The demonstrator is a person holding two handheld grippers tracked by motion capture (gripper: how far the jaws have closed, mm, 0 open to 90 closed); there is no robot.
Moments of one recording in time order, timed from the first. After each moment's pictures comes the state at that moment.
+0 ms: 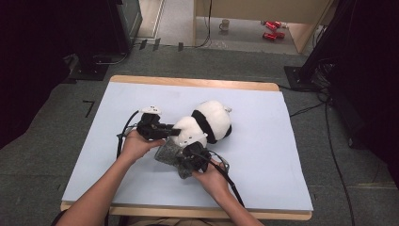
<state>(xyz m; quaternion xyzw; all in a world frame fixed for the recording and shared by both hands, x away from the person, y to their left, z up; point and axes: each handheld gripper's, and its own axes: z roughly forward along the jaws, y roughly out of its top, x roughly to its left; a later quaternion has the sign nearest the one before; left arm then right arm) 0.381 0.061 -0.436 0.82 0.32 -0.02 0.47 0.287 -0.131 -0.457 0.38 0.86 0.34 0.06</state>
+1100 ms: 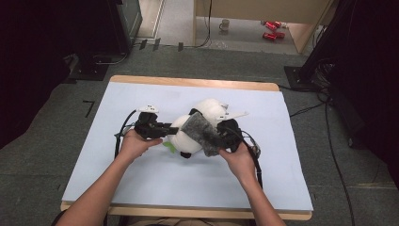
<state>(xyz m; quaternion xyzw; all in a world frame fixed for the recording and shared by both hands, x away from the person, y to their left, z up) 0.385 0.069 -0.440 0.82 0.33 -0.02 0.47 0.316 -0.221 -0.397 0.45 0.80 0.39 0.09</state>
